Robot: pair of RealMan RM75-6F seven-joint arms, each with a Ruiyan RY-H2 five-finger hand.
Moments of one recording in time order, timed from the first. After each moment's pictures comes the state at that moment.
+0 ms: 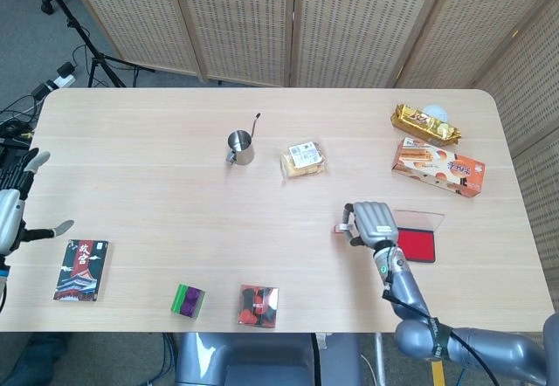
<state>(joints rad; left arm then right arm) -0.27 -0.99 -0.18 -1.72 1.30 1.28 -0.21 0.74 -1.49 0.19 -1.68 -0.64 1.09 -0.58</state>
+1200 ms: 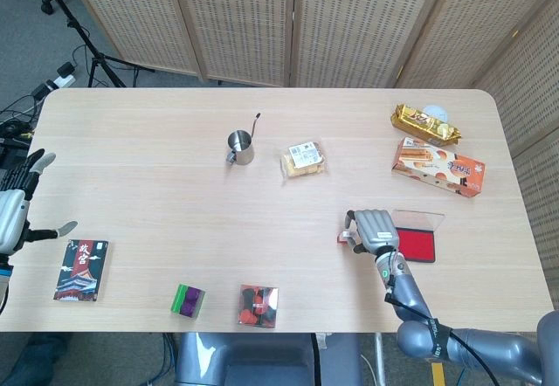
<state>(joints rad) -0.28 -0.99 -0.18 -1.71 1.31 1.27 -0.23 0.74 -1.51 0.14 -1.65 -0.64 1.05 -0.57</state>
